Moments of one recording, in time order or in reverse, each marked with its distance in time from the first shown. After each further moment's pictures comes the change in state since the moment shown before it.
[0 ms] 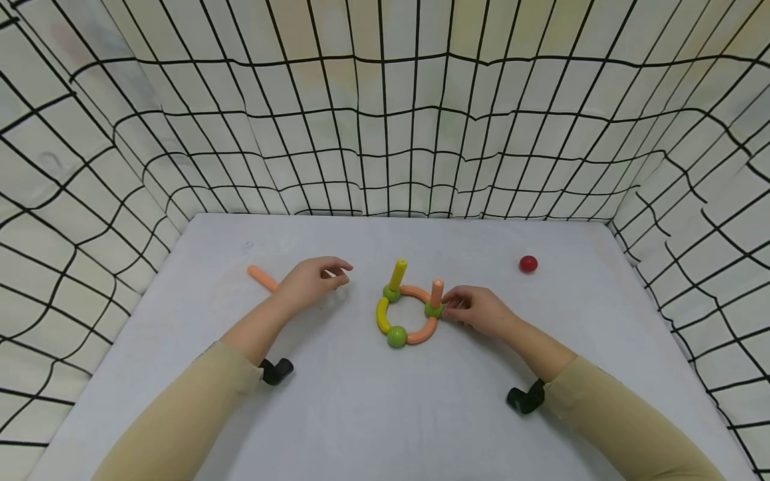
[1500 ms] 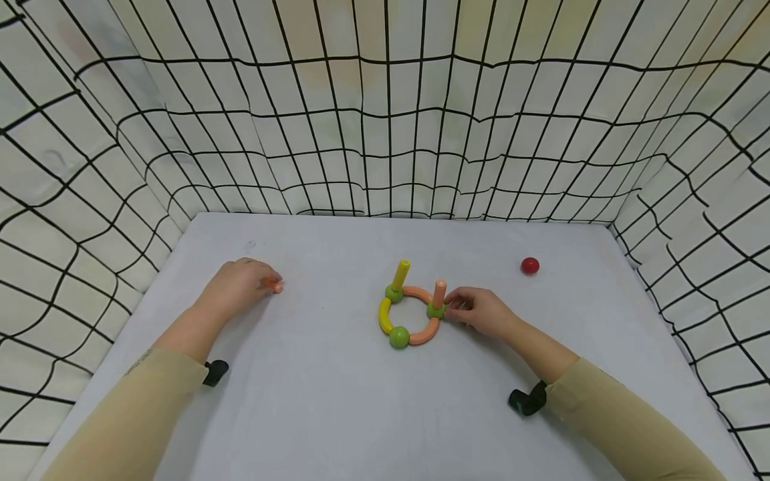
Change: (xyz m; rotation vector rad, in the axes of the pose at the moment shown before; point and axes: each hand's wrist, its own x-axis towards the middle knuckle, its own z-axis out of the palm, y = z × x) left_hand -0.030 -0.100 -0.063 0.549 0.108 0.118; right_hand 0.001 -0.001 0.001 -0.016 0.007 0.019
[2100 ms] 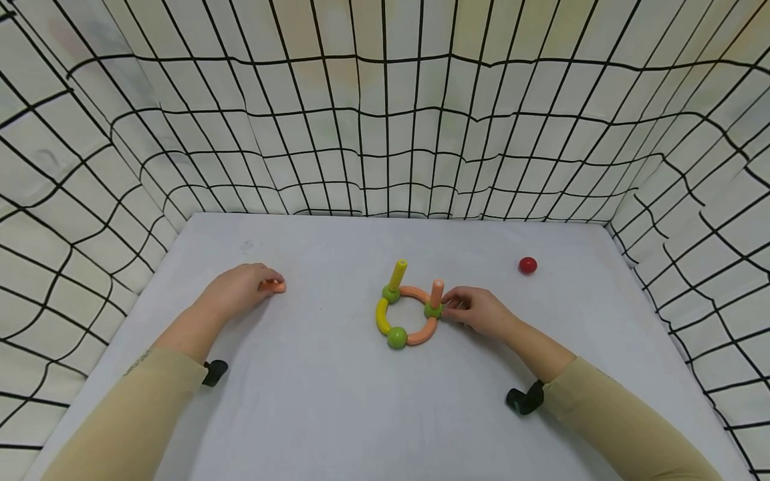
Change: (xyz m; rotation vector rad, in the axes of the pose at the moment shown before) left_hand 0.007 -0.001 0.006 -0.107 -0.103 -0.016; right_hand 0.002 0.002 0.001 -0.003 0.002 0.005
